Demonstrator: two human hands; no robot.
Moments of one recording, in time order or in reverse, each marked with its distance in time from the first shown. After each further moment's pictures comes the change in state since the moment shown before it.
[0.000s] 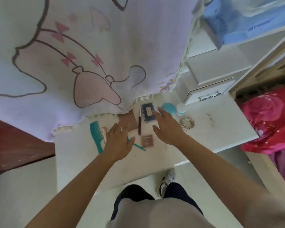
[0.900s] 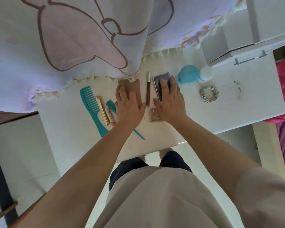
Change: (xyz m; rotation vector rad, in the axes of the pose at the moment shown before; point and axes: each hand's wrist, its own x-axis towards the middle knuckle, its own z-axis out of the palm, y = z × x) left_hand 0.081 -0.013 0.067 -0.161 0.089 -0.118; right_hand 0.059 0.006 0.107 -0.079 0.043 0.209
